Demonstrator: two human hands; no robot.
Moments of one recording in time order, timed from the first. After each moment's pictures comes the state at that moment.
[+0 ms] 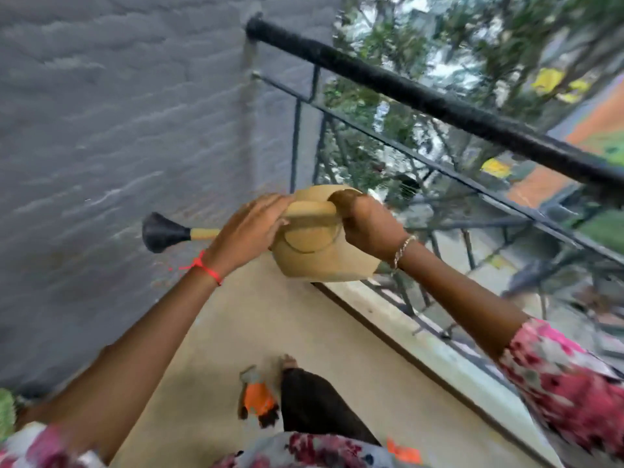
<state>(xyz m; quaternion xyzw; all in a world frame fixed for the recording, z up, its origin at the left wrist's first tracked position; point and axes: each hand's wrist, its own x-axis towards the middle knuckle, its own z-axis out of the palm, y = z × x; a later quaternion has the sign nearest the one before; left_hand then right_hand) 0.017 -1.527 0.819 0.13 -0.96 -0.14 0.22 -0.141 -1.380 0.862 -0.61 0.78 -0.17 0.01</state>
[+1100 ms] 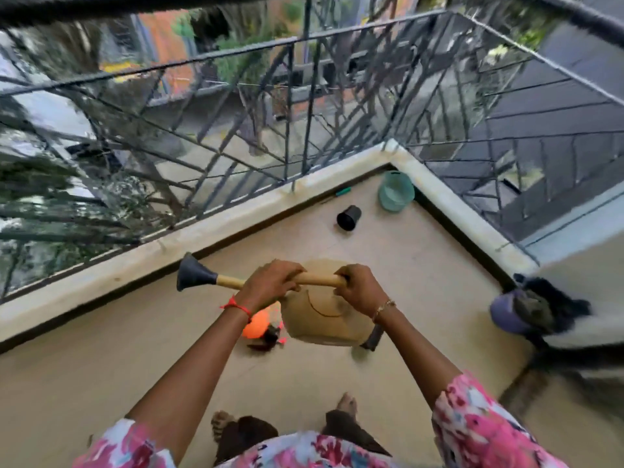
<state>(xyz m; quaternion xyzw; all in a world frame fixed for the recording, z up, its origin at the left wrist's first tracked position) 0.056 -0.908 0.708 -0.41 -0.86 -0.24 -0.21 0.164 -0.738 0.747 0.20 0.93 -0.30 0.12</state>
